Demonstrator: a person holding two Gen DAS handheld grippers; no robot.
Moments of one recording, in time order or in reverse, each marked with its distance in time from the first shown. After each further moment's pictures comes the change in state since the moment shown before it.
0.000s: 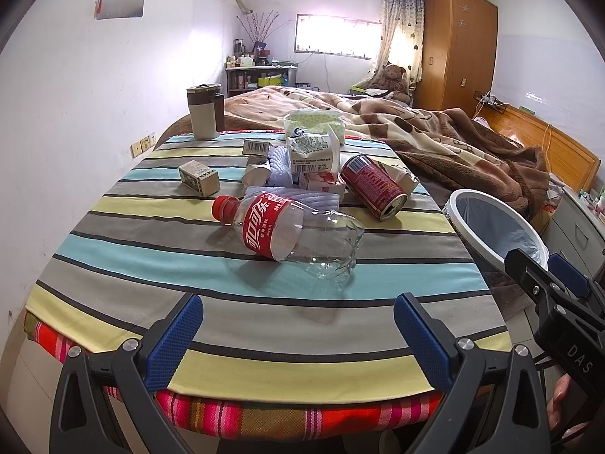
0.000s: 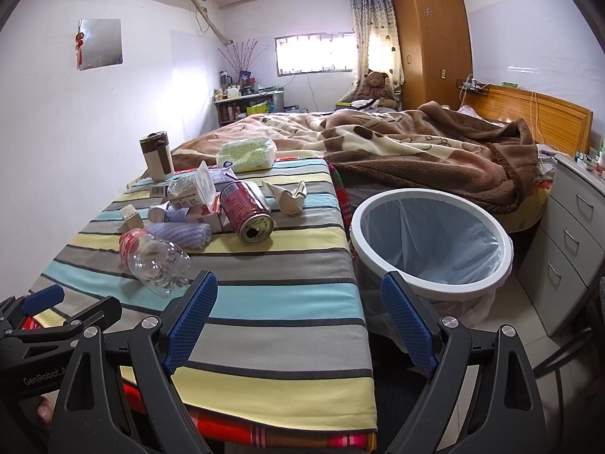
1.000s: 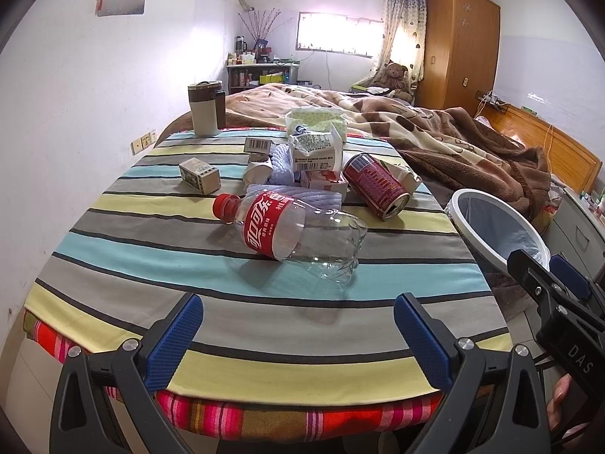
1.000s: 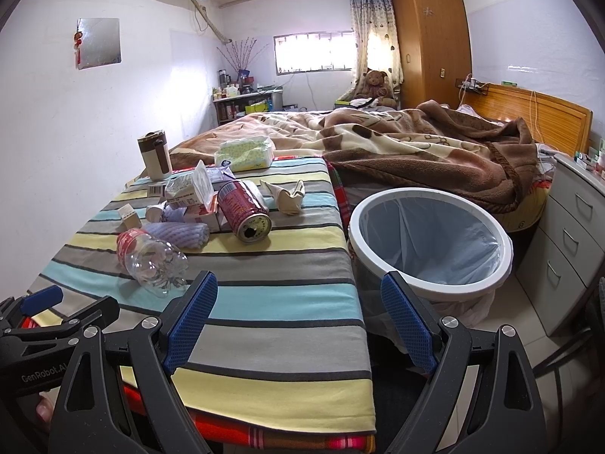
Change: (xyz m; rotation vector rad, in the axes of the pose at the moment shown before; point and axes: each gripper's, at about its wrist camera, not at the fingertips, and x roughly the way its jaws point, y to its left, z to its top) left arm 0.004 0.004 0.001 -0.008 0.011 -0.003; right arm 0.000 -0.004 -0.001 0.000 0.007 -0.003
